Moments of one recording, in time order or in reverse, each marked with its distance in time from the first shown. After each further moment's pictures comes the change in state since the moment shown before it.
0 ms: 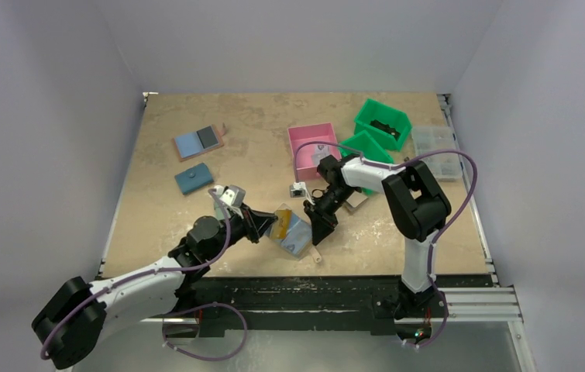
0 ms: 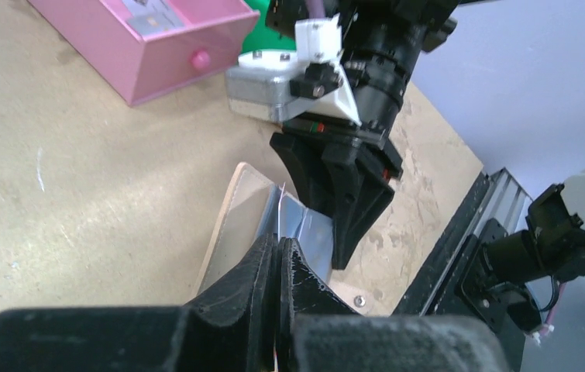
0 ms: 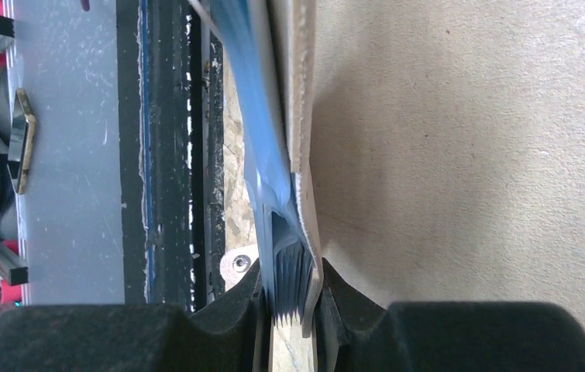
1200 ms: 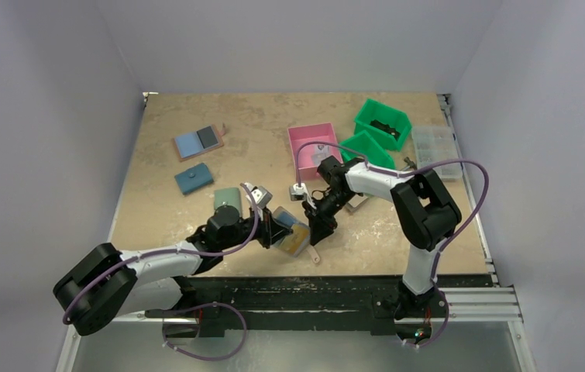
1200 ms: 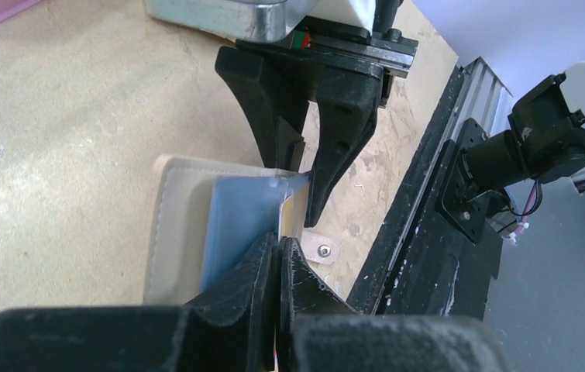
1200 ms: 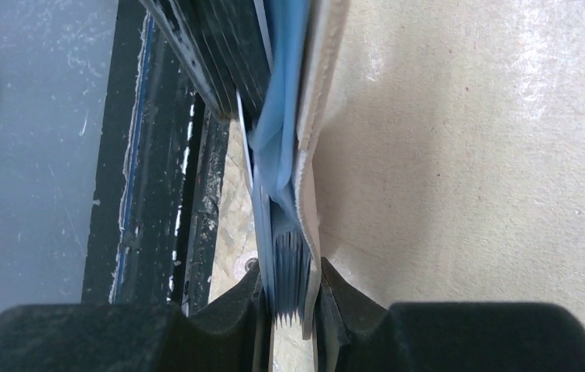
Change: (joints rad) left arm -0.020 0.273 0.128 -0.013 0.242 0.063; right arm 0.020 -0.104 -0.080 0.103 -0.029 -0.065
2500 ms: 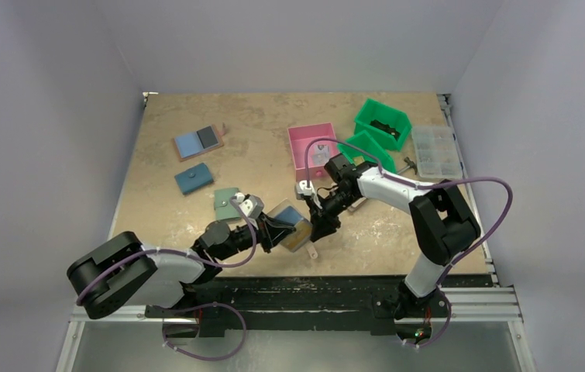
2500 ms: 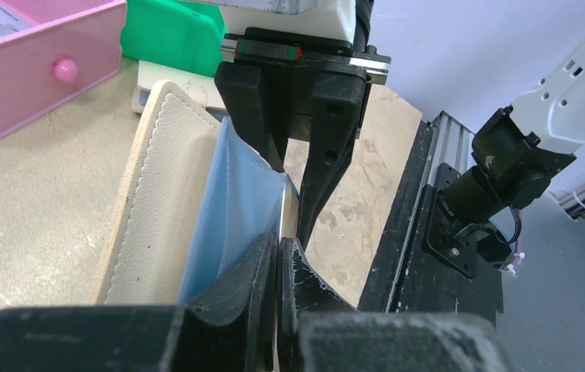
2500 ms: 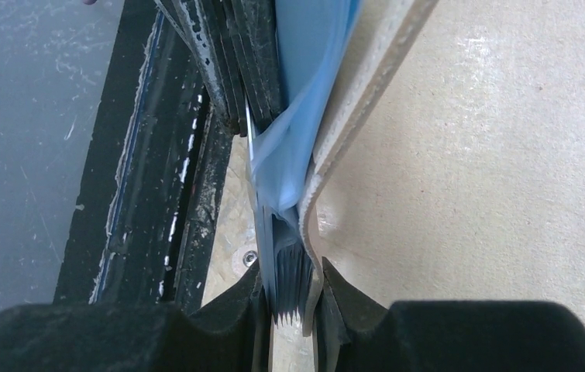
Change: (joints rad) left arm -0.074 0.127 -0.163 0.573 -0.095 0.019; right arm -0.014 -0.148 -0.095 0.109 -0.026 -0.008
